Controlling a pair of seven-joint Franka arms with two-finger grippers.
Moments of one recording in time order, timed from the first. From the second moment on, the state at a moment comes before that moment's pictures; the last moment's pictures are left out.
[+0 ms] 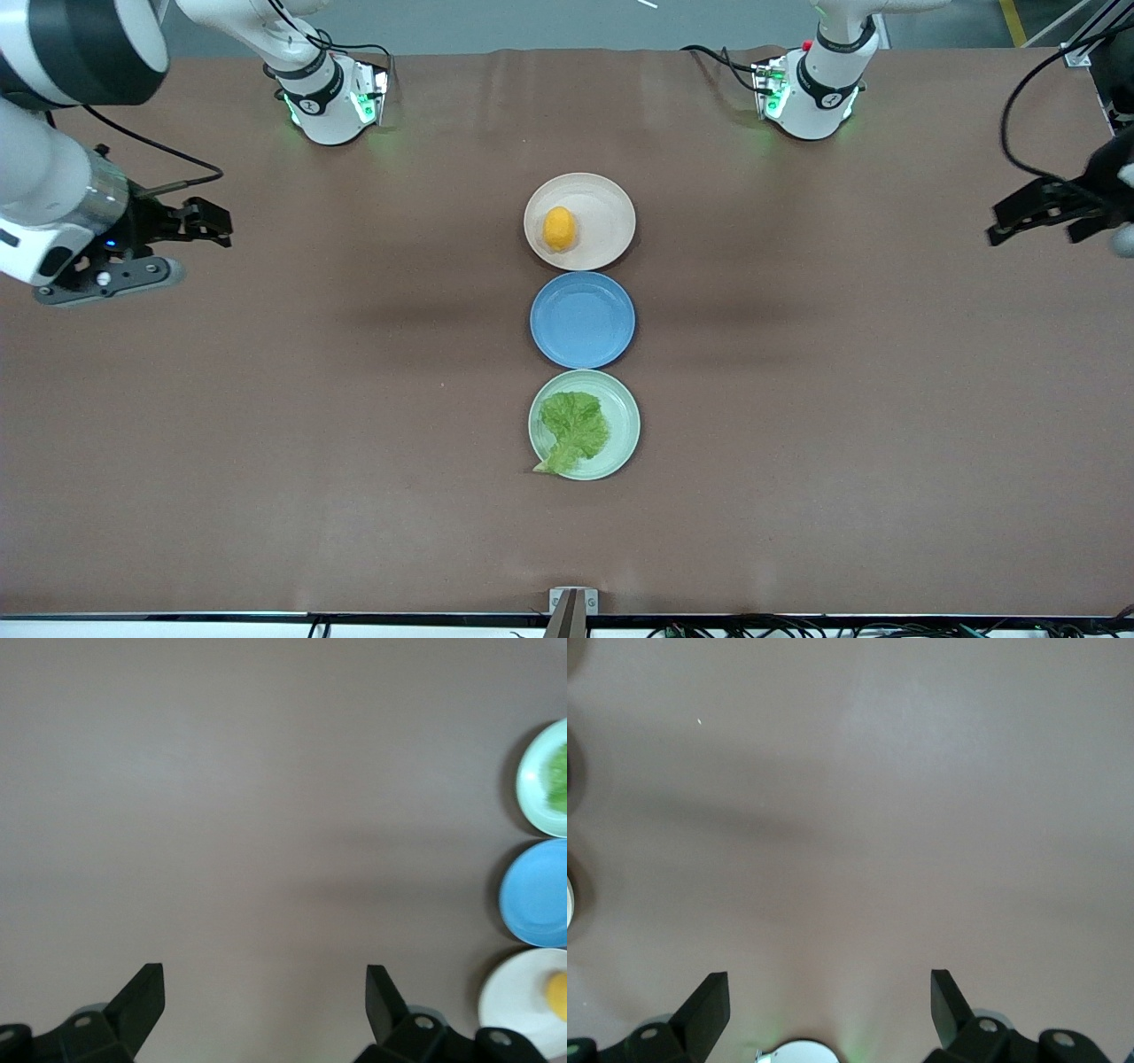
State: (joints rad) left arm -0.07 0.02 0.02 -1.57 -0.05 1.58 -0.09; right arm 0.21 0.12 -0.06 -1.51 -0.06 1.46 -0.12
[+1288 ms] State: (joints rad) left arm -0.56 0.73 0.00 -1.44 -0.07 2.52 -0.96; right arm 0.00 0.11 0.00 -1.51 -0.05 1.56 -0.13
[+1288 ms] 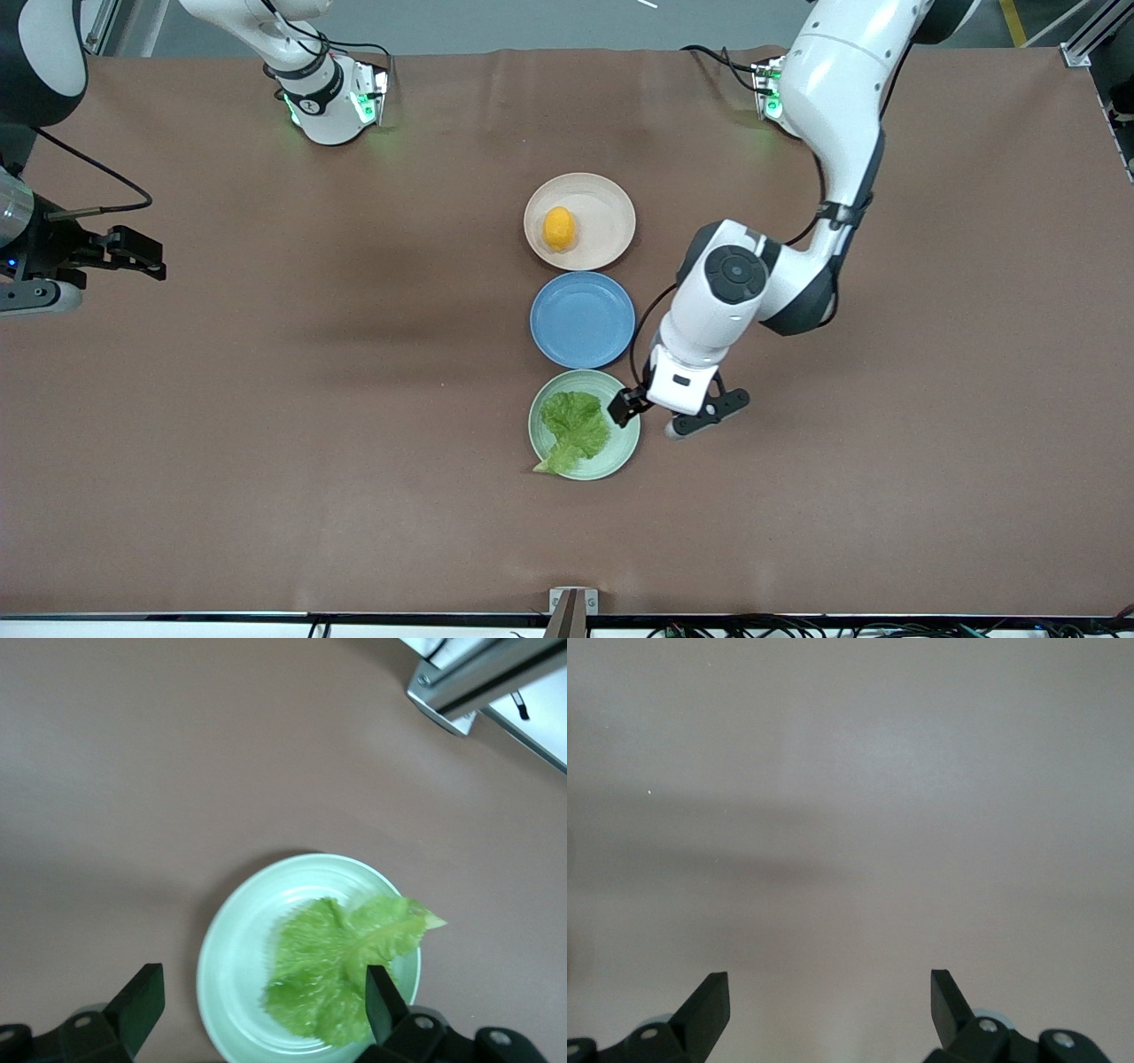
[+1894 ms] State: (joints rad) left arm -0.65 0.86 0.00 -1.41 -0.06 2.68 -0.97; right arm -0.01 0.11 0.02 -1.51 -0.05 1.56 -0.13
